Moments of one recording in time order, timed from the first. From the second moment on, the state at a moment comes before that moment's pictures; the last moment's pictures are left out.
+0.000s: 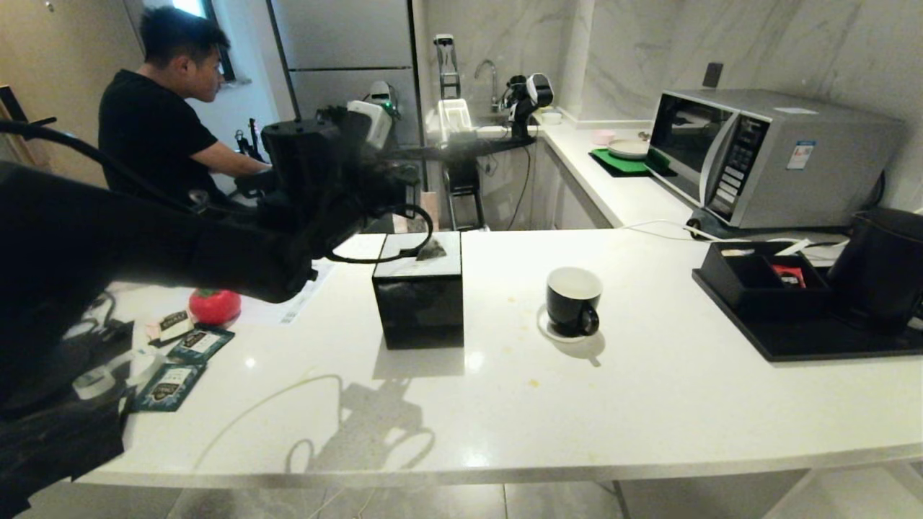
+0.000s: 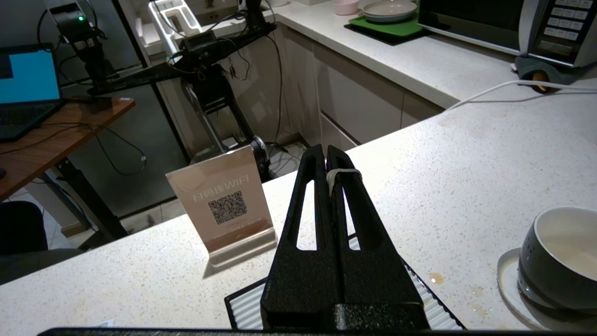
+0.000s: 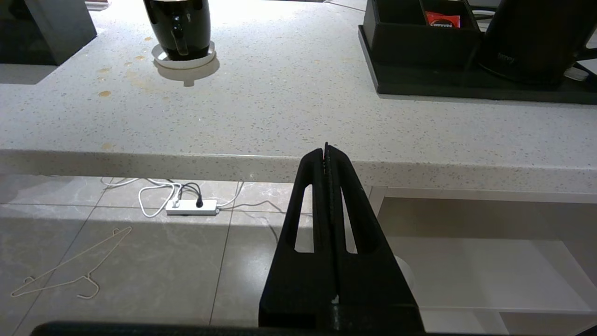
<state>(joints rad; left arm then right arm) -0.37 2.05 -1.36 -0.75 -0.04 0.09 0.00 0.00 0.00 0.00 0.01 -0.05</state>
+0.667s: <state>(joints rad) -0.35 2.06 -1.37 -0.75 -0.04 0.10 0.00 0.00 0.00 0.00 0.01 -0.05</state>
